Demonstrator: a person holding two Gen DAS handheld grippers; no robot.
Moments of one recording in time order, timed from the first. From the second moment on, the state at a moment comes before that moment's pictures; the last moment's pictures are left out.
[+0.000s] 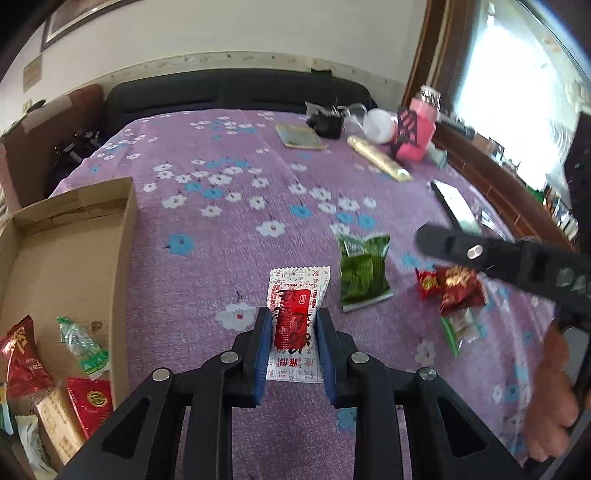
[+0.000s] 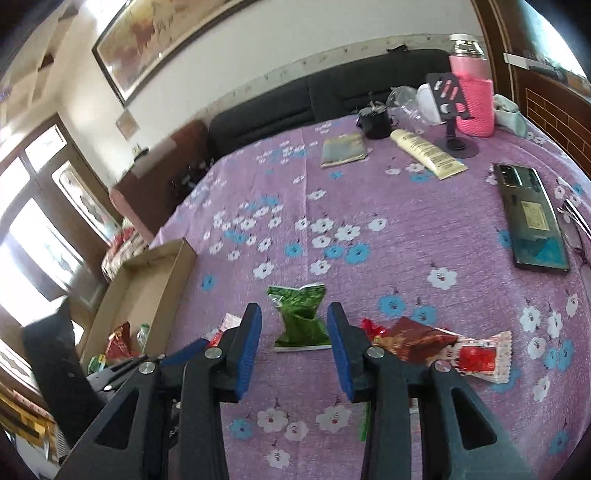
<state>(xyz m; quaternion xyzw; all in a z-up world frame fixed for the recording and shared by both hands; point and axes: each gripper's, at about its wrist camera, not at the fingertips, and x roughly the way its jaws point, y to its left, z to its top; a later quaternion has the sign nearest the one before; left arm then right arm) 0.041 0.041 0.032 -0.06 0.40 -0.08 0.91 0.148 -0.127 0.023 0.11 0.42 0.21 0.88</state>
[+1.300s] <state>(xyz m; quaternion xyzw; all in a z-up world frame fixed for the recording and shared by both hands) 0.026 0.070 0.061 -0.10 0.32 -0.05 0.94 0.138 -0.079 0.017 0.07 0.36 0.24 0.90</state>
